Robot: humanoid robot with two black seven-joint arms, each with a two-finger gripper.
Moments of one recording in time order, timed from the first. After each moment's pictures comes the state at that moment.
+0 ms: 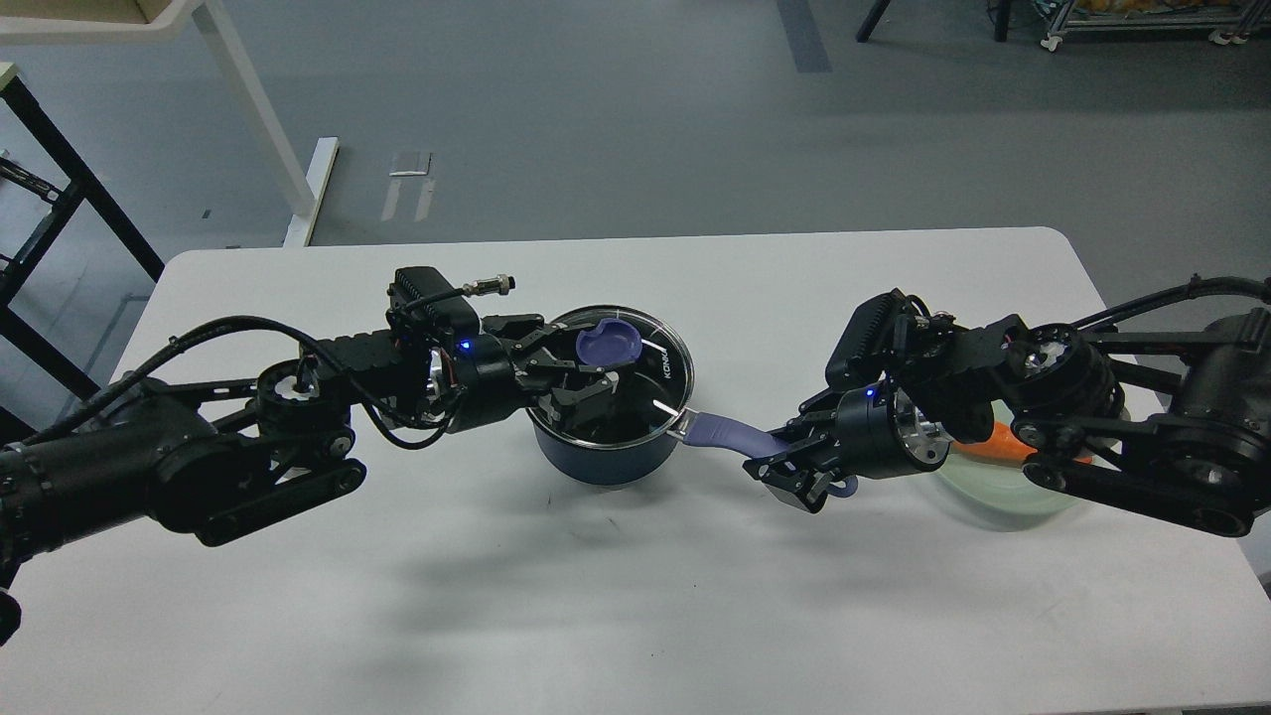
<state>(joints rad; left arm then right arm) -0.94 0.45 -0.08 -1.17 1.72 0.11 -0.29 1.18 -0.60 -0.14 1.43 -1.79 0.33 0.25</state>
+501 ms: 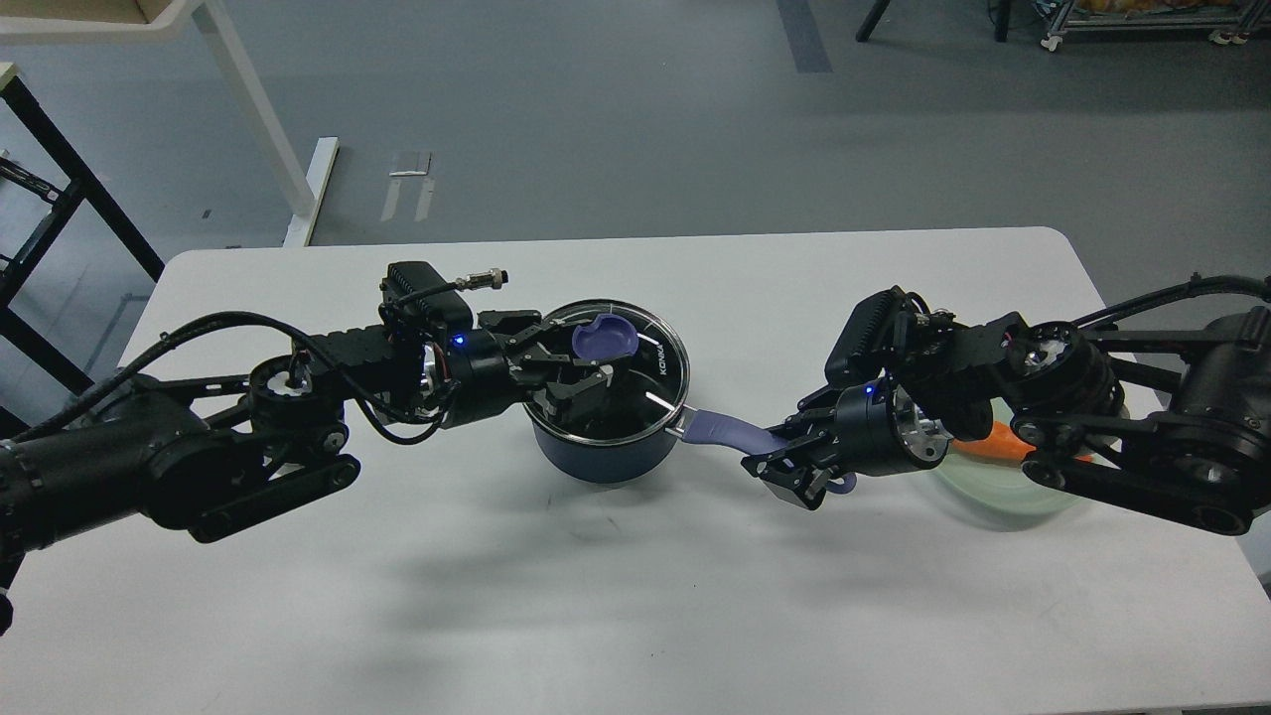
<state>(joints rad) -0.95 0.47 -0.09 -1.17 1.71 0.11 -0.30 1.18 -0.60 -0.13 1.43 -1.79 0.33 0.25</state>
